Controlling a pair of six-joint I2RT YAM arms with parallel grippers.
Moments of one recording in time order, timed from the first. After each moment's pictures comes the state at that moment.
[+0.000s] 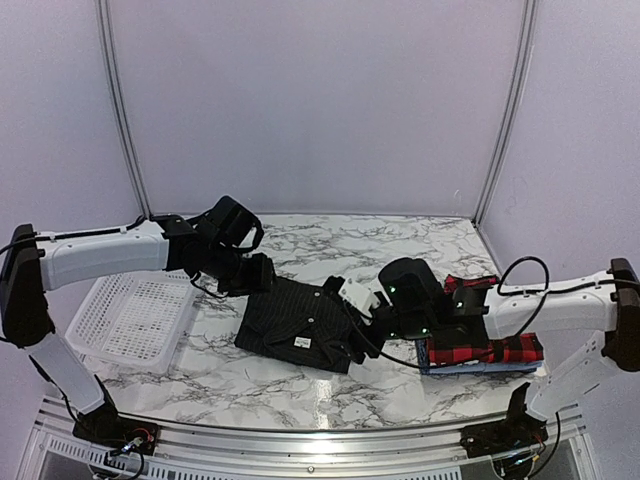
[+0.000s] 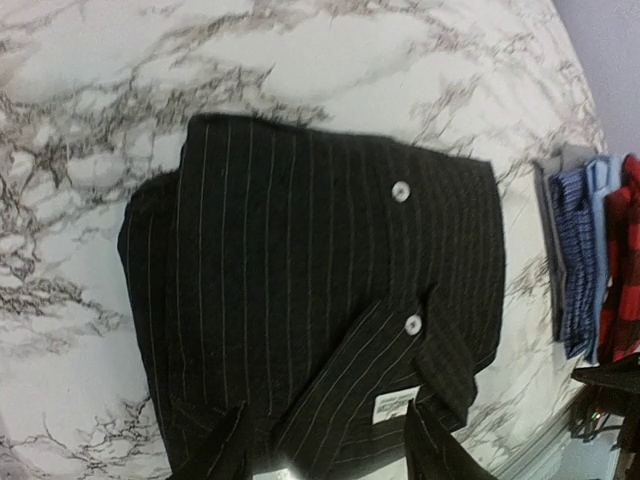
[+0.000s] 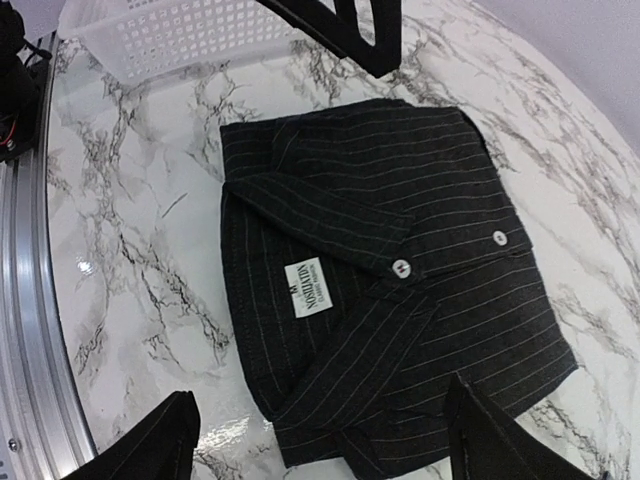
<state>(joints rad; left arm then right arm) -0.78 1.63 1.26 -0.55 0.04 -0.67 1.03 1.38 0.82 -0.07 -0.04 -0.07</state>
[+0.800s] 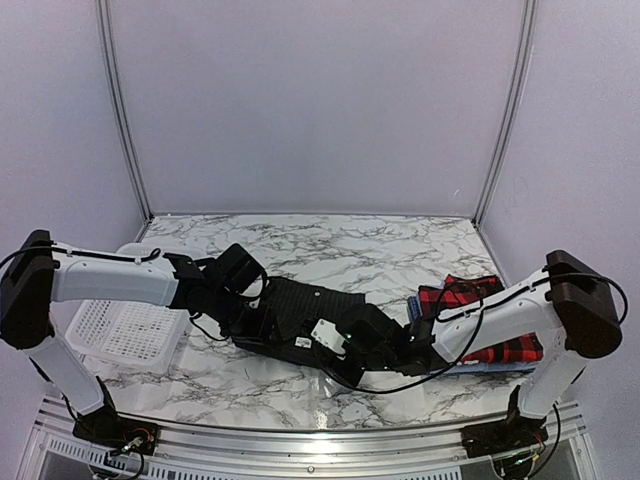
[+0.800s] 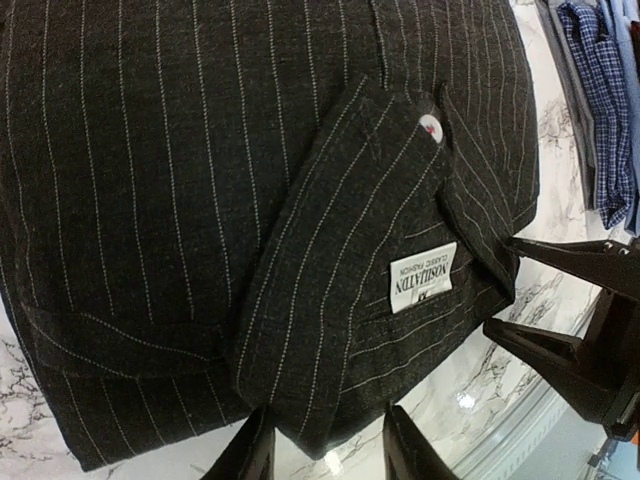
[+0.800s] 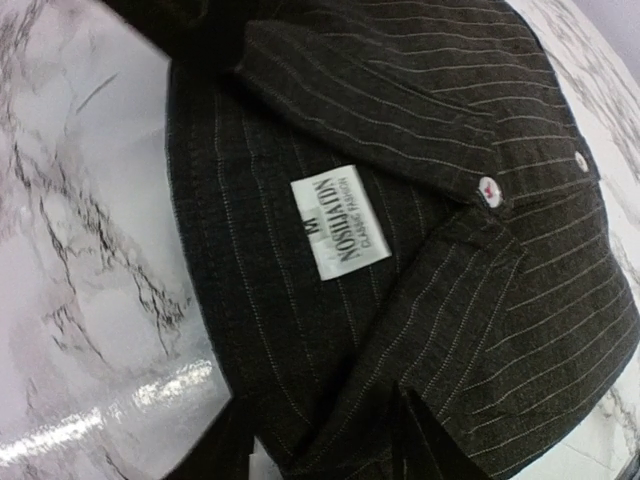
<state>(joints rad) -0.87 1.63 1.01 -0.45 0.22 -0.62 1.16 1.67 0.82 0.03 0.19 -0.05</state>
